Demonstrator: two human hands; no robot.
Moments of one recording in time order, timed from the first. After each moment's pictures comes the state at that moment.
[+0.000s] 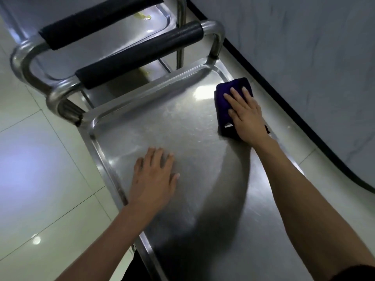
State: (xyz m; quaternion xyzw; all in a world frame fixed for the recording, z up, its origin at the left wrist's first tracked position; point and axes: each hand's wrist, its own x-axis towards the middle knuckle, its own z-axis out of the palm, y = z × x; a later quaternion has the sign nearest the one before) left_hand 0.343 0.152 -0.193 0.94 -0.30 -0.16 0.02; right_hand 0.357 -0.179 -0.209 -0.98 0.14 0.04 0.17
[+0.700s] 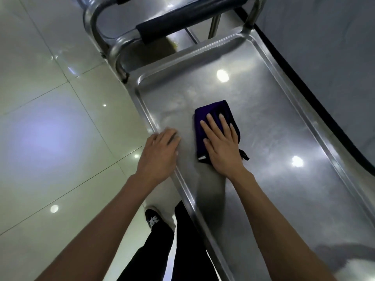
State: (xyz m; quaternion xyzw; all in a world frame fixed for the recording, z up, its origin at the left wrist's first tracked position) left_hand 0.316 0.270 -0.177 0.92 -0.35 -0.15 0.11; right_hand 0.245 0.061 -0.214 -0.98 0.09 0.07 0.18
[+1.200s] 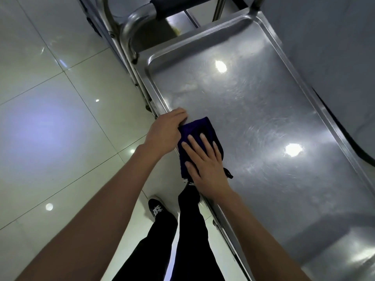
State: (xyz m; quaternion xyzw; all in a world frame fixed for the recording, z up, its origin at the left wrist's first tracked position) left_hand 0.338 0.290 -0.194 0.89 -0.34 -0.17 0.26; right_hand 0.168 0.179 -0.220 -0.97 0.04 0.03 0.23
